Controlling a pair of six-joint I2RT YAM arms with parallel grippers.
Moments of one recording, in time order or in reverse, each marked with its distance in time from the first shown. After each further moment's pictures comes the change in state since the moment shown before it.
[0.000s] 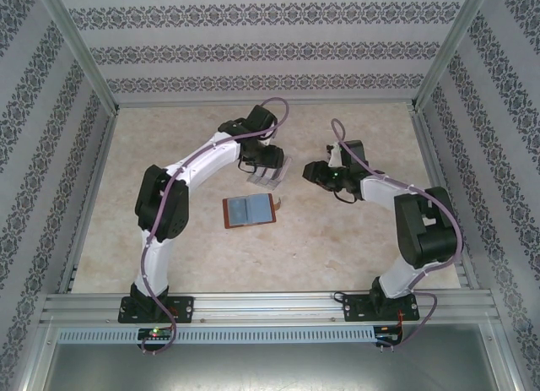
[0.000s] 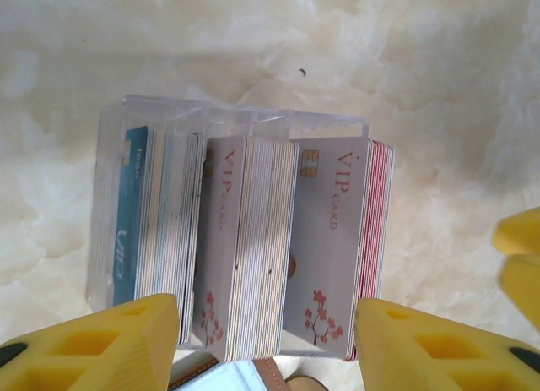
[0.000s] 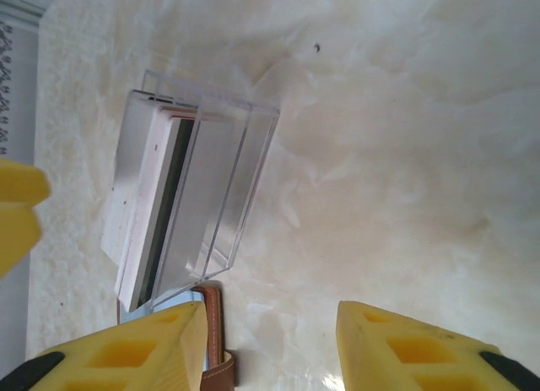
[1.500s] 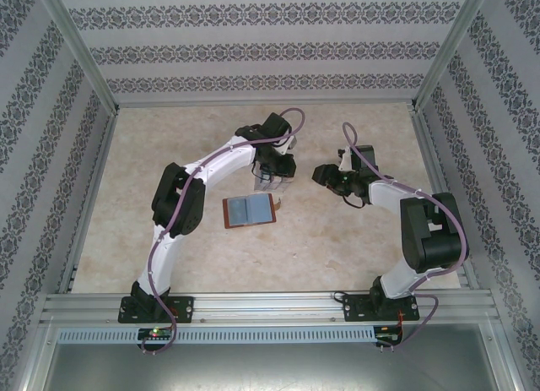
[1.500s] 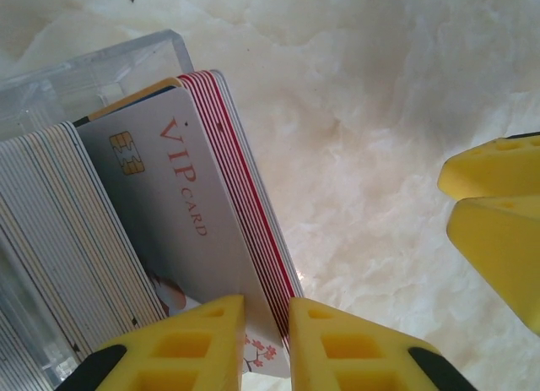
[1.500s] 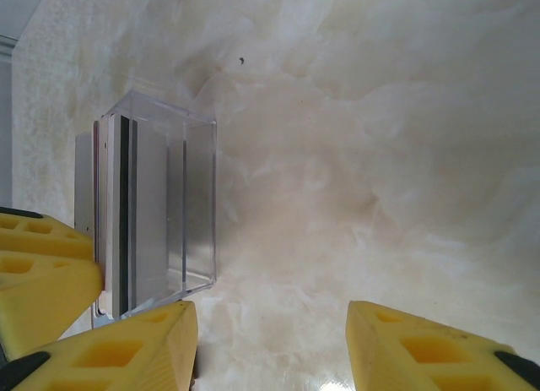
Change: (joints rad) left arm -0.060 0.117 0.077 0.004 0.192 0.000; right arm -0.071 -0.027 -0.057 -0.004 0.013 -0.006
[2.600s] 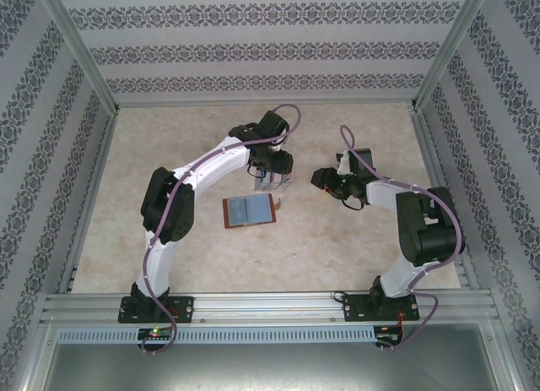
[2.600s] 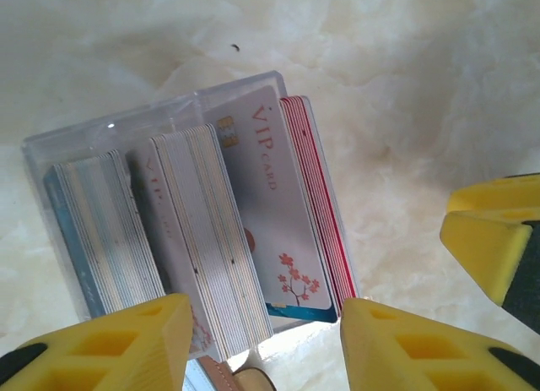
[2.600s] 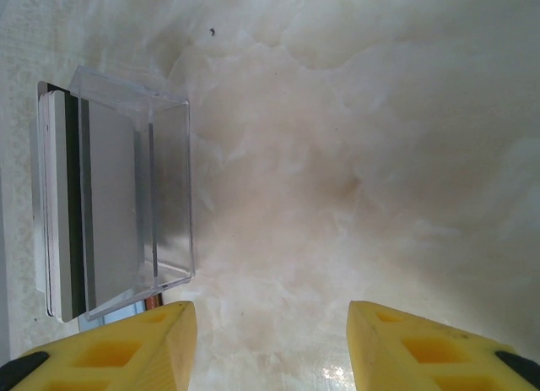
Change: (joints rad) left arm -0.009 -0.114 -0.070 0.000 -0.204 -0.035; right arm 0.000 0.053 -0.010 0.019 -0.018 0.005
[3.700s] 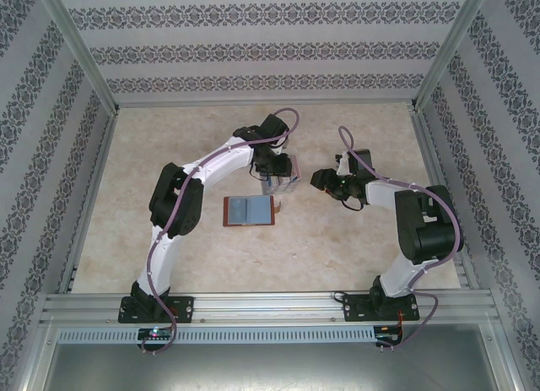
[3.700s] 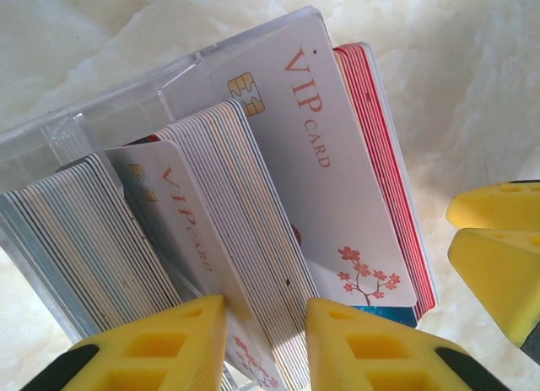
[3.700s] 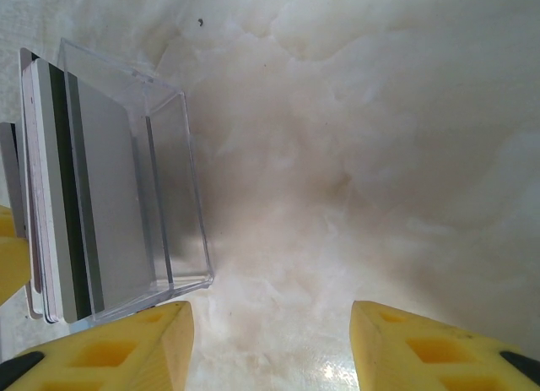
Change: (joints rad) left arm 0.018 0.093 0.030 0.005 0.124 -0.076; right arm 0.000 0.019 0.000 0.001 -0.001 -0.014
